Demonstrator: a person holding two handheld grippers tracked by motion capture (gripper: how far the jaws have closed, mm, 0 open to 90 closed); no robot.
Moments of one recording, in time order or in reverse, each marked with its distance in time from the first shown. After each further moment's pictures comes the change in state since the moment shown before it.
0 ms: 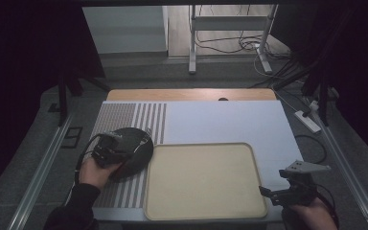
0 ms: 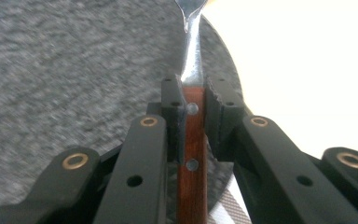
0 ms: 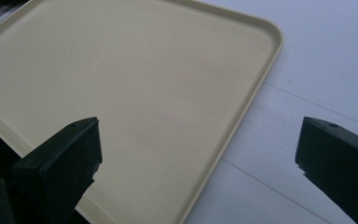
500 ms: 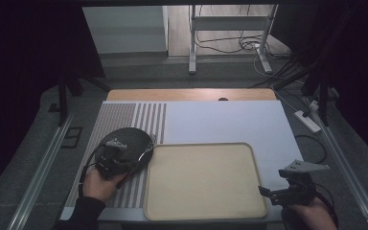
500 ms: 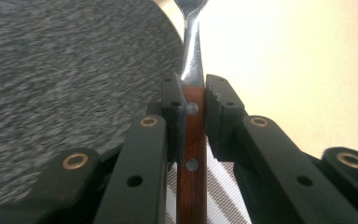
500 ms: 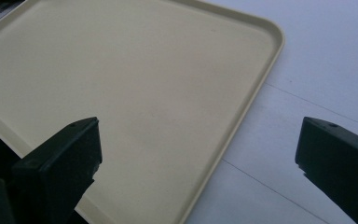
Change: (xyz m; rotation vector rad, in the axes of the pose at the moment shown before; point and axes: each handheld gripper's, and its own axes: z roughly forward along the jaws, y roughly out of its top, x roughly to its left) left arm -0.039 -0.012 -0.002 -0.026 0.013 0.000; right arm 0.000 0.001 0.001 0.005 0.000 -0.004
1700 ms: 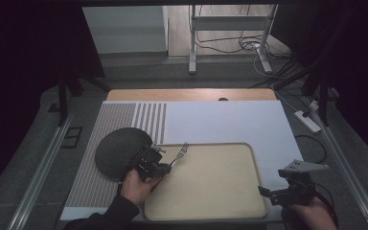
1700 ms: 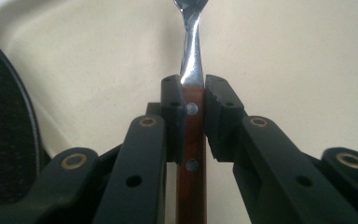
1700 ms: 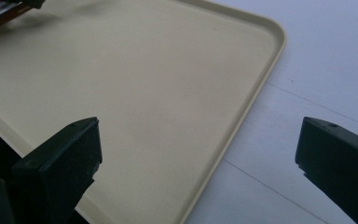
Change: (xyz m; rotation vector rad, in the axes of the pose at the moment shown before) left arm -0.065 0.035 0.074 0.096 -0.035 0.035; right arm 0.000 0.000 0.001 0.006 0.003 -0.004
